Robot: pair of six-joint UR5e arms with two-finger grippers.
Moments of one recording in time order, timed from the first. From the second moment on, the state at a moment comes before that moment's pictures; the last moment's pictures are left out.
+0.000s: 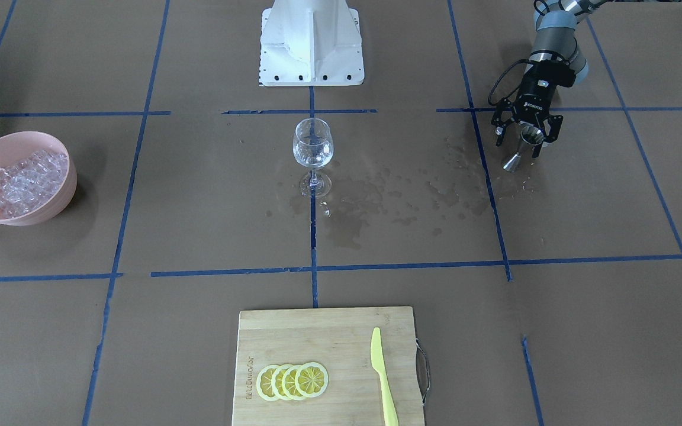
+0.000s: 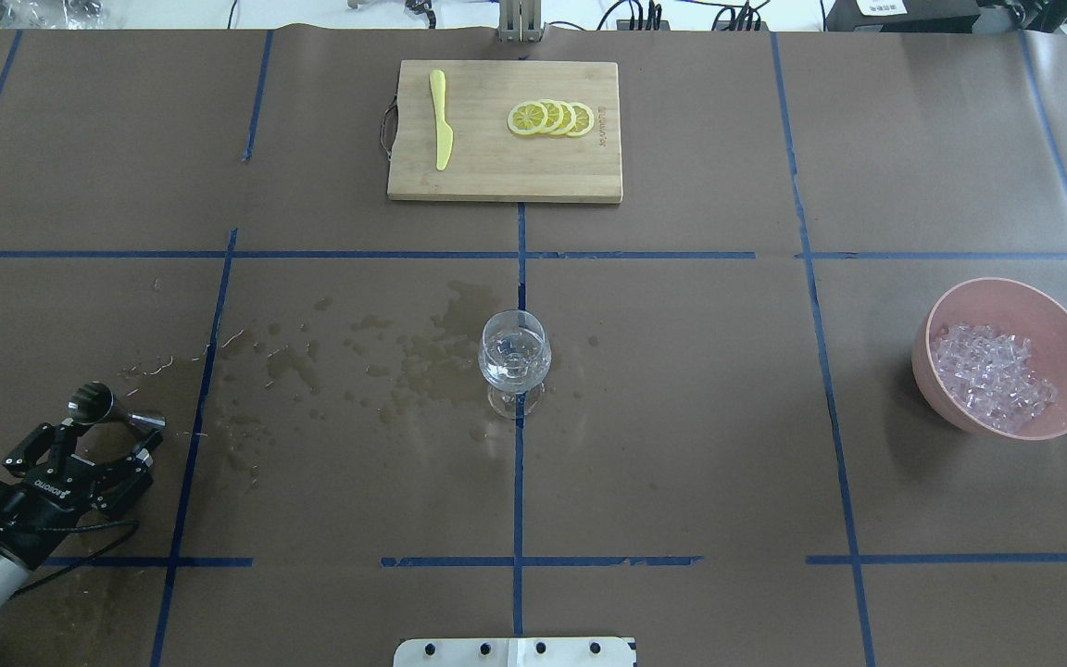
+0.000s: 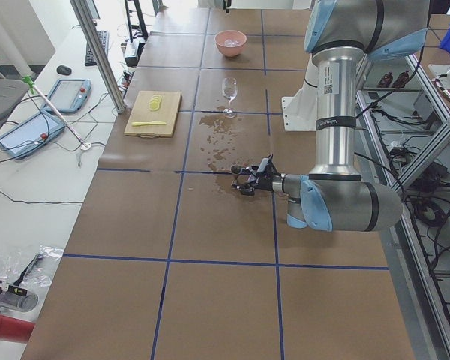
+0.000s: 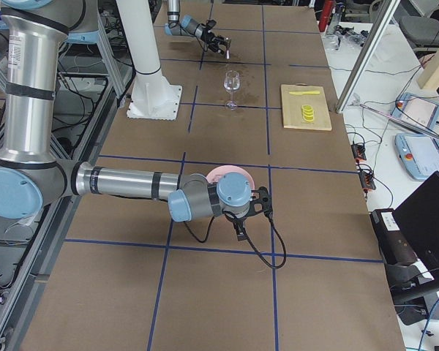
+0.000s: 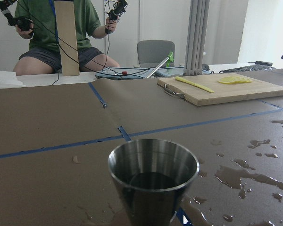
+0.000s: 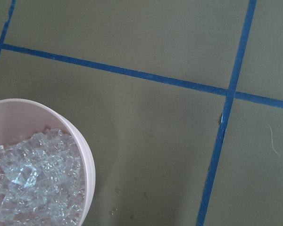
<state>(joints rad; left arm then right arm) -0.02 -1.42 -1.41 -3.46 -0.54 -0.74 1.50 -1.73 1.66 -1.25 2.52 0.01</state>
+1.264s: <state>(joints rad) -0.02 -1.43 -1.40 -3.46 -0.54 -0.74 1.50 -1.73 1.66 -1.25 2.52 0.01</state>
